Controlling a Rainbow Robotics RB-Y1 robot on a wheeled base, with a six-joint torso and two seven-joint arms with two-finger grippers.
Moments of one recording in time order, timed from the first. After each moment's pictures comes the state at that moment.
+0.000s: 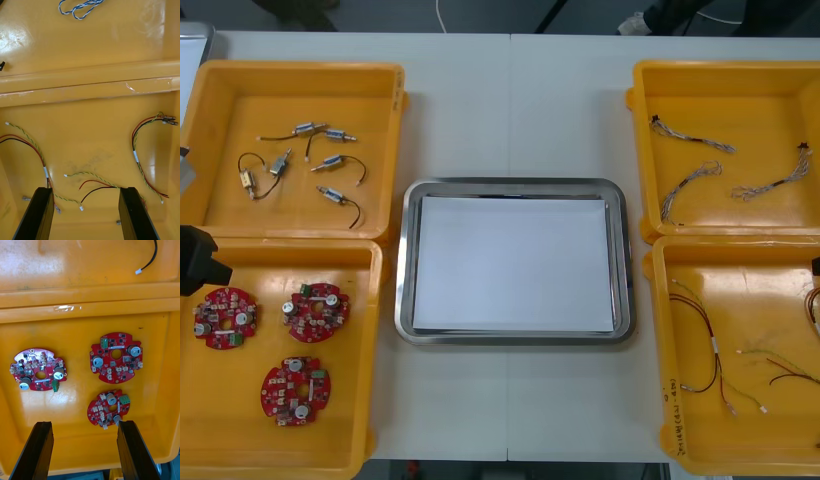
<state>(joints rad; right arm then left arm) -0.16 -0.74 -0.42 -2.11 -0.86 1.92 1.33 -0.13 0.94 0.28 -2.26 1.07 1.88 -1.14</state>
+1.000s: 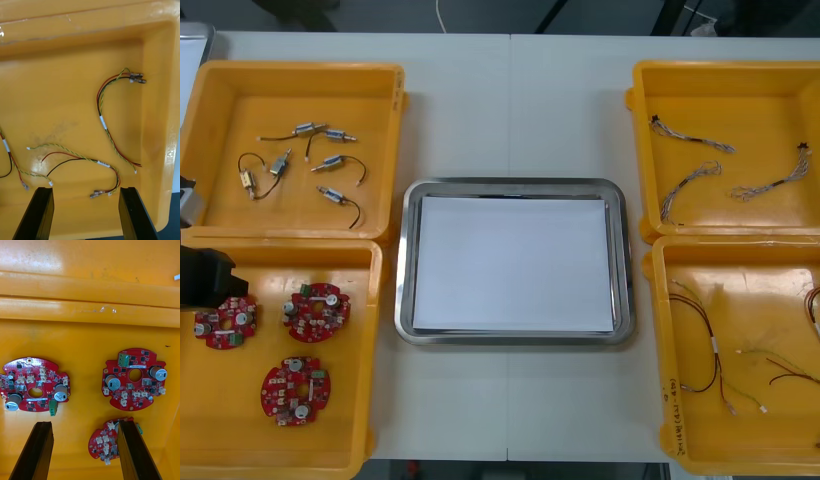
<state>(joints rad) 0.01 -0.77 -0.51 -2.11 -0.88 1.89 1.41 0.02 0.94 0.20 -2.15 0.97 1.58 -1.14</state>
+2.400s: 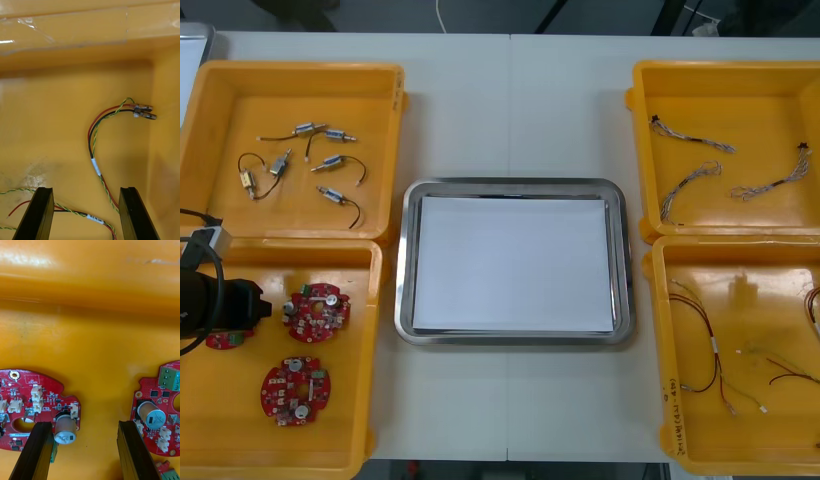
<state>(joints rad) 0.10 -0.82 -0.36 -1.89 -0.89 1.46 1.54 0.08 0.94 0.00 -1.99 0.85 1.26 -1.14</state>
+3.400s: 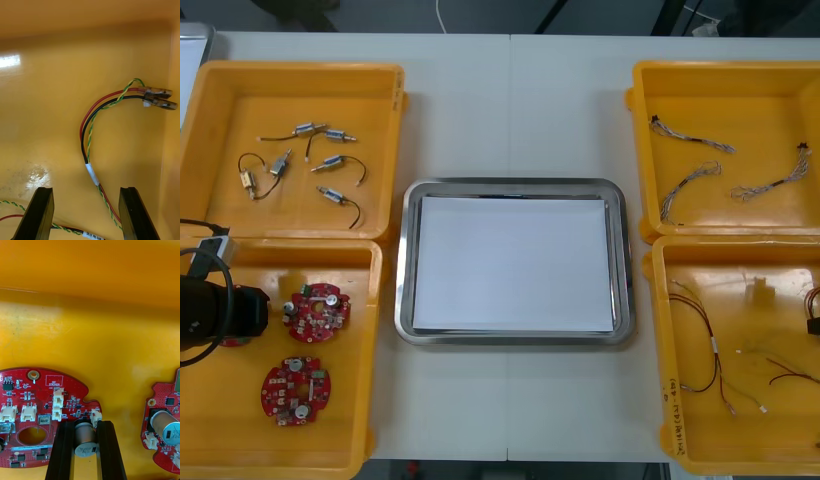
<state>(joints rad) 0.12 -0.86 -0.25 -1.77 -0.92 1.31 1.54 0.09 0.94 -0.05 -1.95 0.82 1.17 -1.14</state>
